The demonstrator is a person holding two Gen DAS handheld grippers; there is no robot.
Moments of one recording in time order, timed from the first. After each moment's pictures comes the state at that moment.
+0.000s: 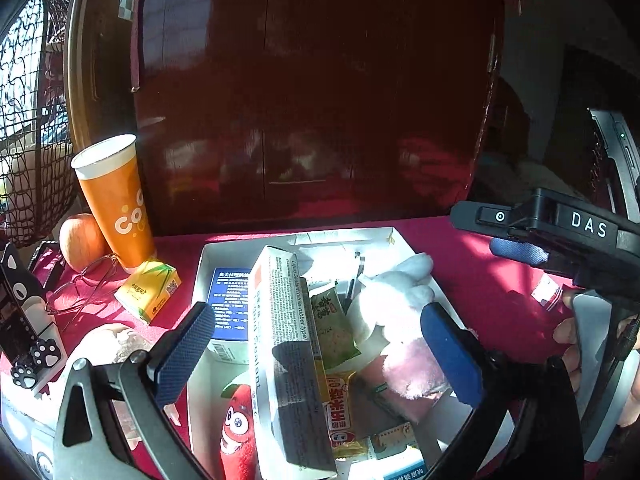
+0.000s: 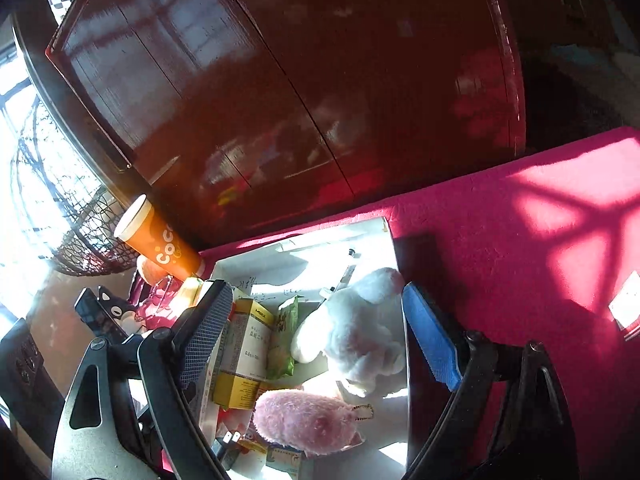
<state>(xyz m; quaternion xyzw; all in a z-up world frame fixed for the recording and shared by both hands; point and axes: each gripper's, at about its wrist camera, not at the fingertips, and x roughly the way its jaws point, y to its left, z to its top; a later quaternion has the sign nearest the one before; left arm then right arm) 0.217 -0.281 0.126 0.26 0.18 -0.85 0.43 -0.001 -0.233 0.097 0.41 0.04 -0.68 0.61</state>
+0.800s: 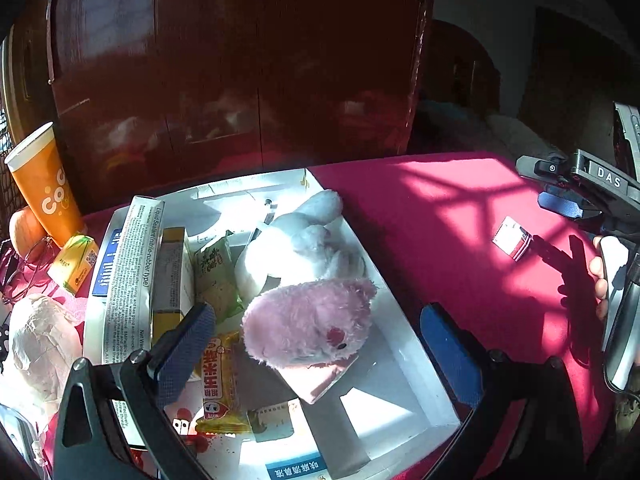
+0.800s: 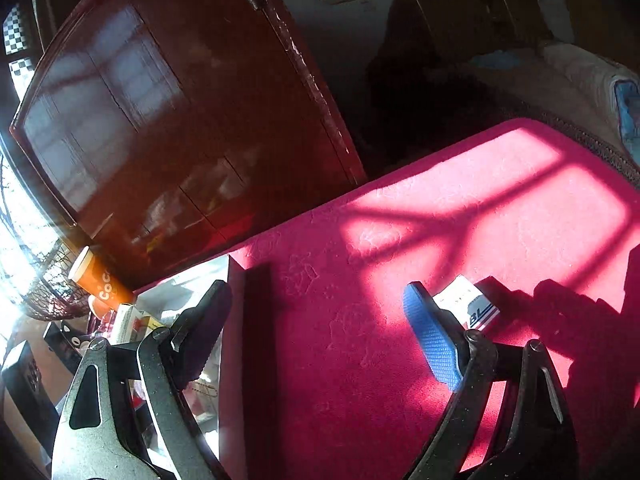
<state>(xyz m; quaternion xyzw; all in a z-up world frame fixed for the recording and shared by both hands) 0.141 -0.238 0.090 0.33 0.18 -0.85 0.37 -0.140 -0.123 0.083 0.39 0.01 -0.76 0.52</state>
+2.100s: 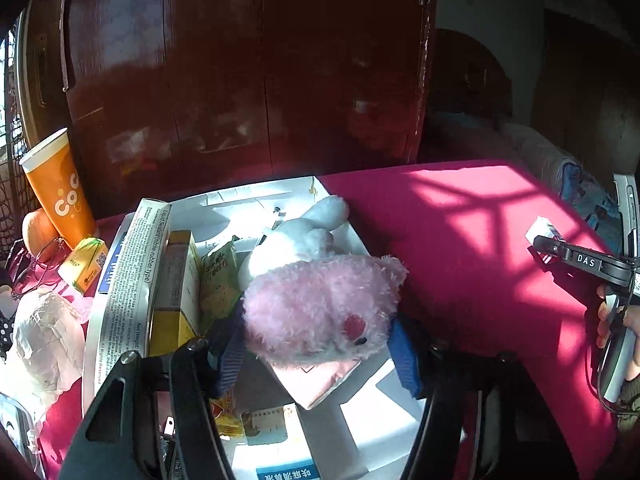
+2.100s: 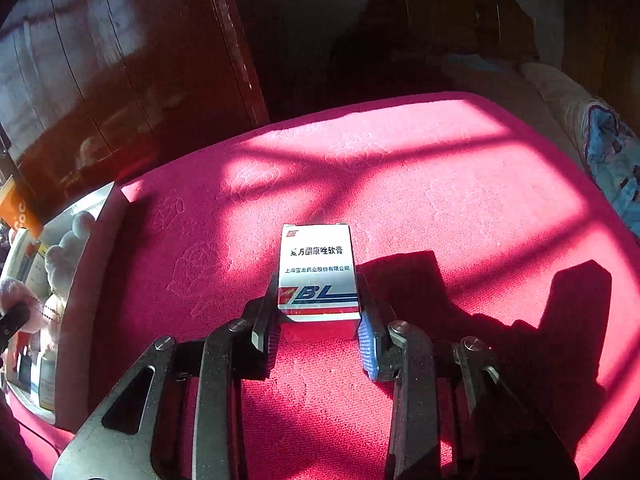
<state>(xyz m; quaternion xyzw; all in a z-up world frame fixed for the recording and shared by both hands) 0.140 -0.223 0.092 0.31 0.16 -0.85 0.40 -0.167 -0.091 0.030 0.38 0.11 -0.79 0.47</state>
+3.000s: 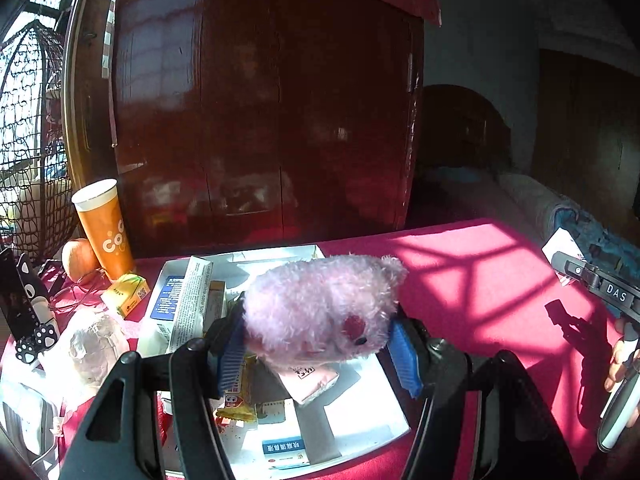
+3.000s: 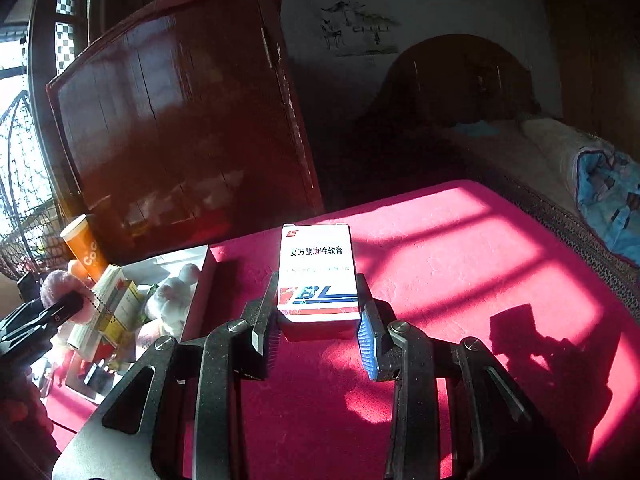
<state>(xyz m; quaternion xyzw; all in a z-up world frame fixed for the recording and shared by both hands) 0.174 -0.170 0.154 0.22 0.13 -0.87 0.43 -0.085 -0.026 0.118 0.27 0.05 -0.81 0.51</state>
